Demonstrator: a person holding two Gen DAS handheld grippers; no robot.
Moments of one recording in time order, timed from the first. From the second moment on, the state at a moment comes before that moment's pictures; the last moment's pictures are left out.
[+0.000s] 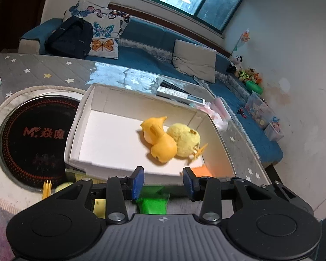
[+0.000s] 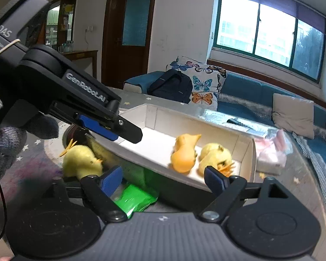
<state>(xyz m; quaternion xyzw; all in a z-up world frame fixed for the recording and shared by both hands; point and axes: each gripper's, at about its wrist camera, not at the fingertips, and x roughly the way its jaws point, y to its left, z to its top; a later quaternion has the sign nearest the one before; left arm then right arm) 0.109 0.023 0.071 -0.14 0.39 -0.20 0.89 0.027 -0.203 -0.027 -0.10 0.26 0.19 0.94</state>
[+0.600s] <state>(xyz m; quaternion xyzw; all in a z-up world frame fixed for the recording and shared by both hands) 0.106 0.020 0.026 -0.15 0.44 -0.20 0.86 0.019 -0.182 -0.077 -0.09 0.31 0.21 0.92</state>
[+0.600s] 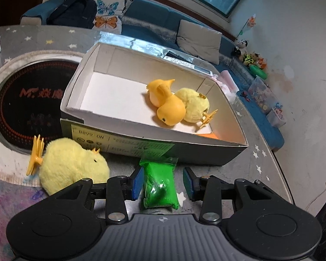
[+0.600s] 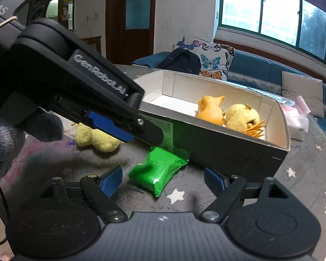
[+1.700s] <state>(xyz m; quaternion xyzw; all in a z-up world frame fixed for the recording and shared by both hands) 0.125 0.023 -0.001 -0.20 0.48 -0.19 0.83 0.036 -0.169 -0.097 -0.06 0.34 0.21 0.91</state>
